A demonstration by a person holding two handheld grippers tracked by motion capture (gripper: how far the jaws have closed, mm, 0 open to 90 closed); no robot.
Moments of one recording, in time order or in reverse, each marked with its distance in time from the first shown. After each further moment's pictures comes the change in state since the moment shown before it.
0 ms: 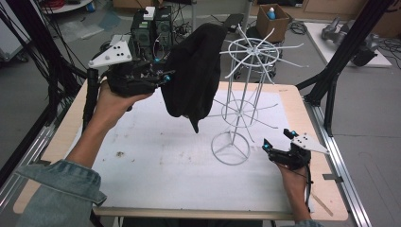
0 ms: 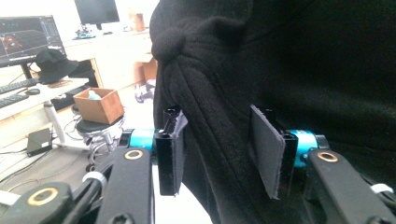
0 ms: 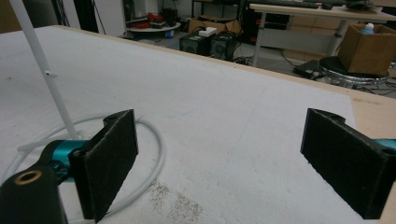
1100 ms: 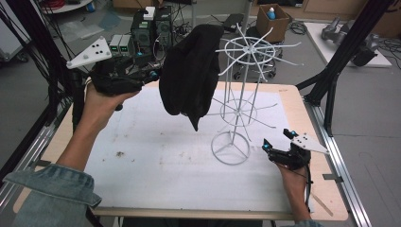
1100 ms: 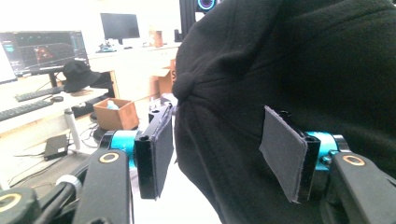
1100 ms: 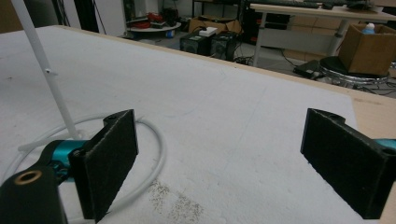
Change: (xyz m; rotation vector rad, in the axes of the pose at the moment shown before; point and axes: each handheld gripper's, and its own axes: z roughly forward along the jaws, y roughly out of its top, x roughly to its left) left arm 0.009 -0.001 -0.030 -0.070 0.081 -0.025; right arm 0.000 0.000 0.000 0.002 0.001 -0.001
